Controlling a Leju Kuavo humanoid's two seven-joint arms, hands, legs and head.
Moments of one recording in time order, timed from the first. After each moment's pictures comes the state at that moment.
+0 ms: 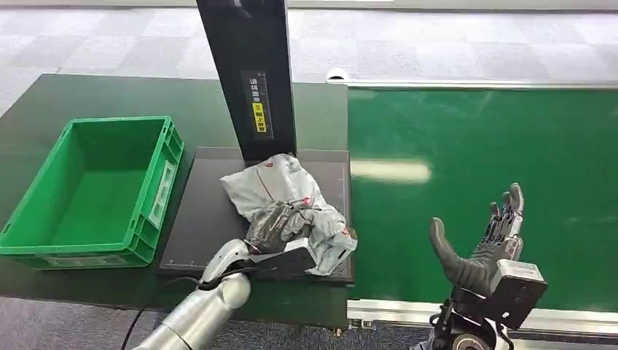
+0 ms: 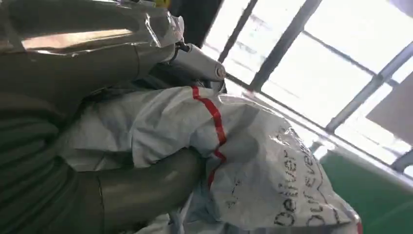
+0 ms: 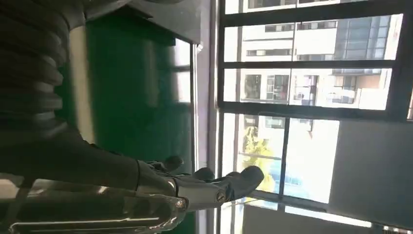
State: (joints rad) left arm -0.45 -0.13 -0.54 -1.01 -0.68 0.36 -0.34; right arm 0.07 0.09 0.18 -1.71 0.10 -0.35 -0.31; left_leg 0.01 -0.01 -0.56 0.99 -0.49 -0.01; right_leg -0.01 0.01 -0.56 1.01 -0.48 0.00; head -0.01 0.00
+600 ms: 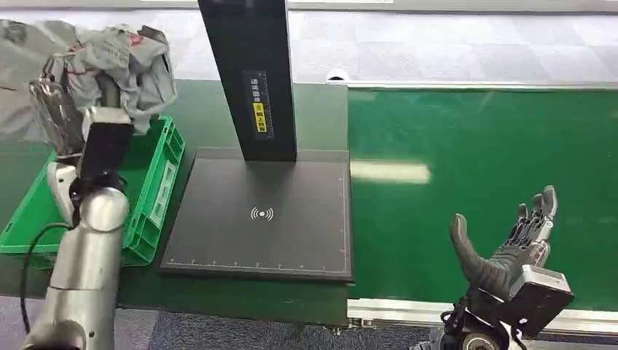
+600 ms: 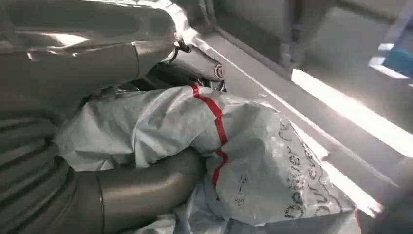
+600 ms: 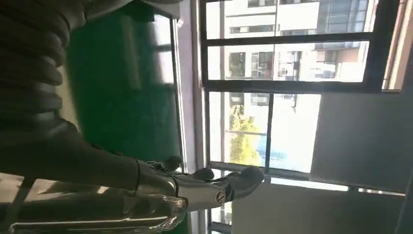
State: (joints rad) left arm -0.67 0.07 -0.05 -1.42 -0.76 0.59 -0.16; right arm 0.04 0.08 0.16 -1.74 0.08 -0.40 -0.33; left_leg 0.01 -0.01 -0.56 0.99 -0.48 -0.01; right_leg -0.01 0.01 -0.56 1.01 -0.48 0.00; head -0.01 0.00
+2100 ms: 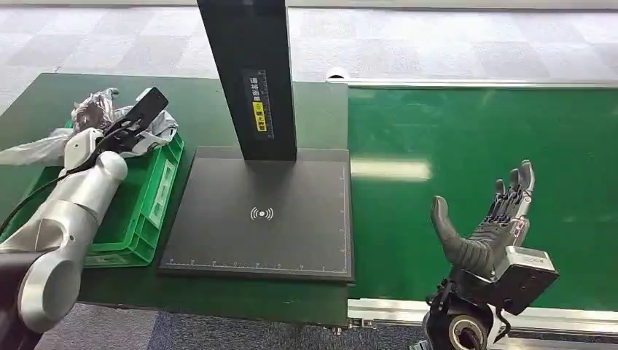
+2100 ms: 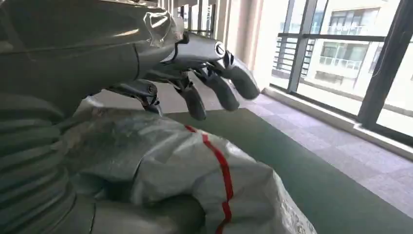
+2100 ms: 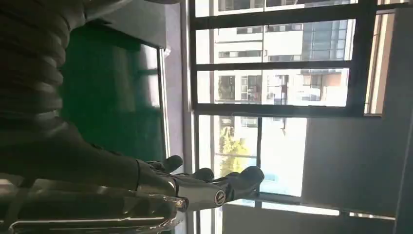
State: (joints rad) left arm -1.08 0.18 -0.06 -0.39 -1.13 0.37 0.23; right arm -0.03 0.06 0.26 -1.72 0.06 -0.43 -0.31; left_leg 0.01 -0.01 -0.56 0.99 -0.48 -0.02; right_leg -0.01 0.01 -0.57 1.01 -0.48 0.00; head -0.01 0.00
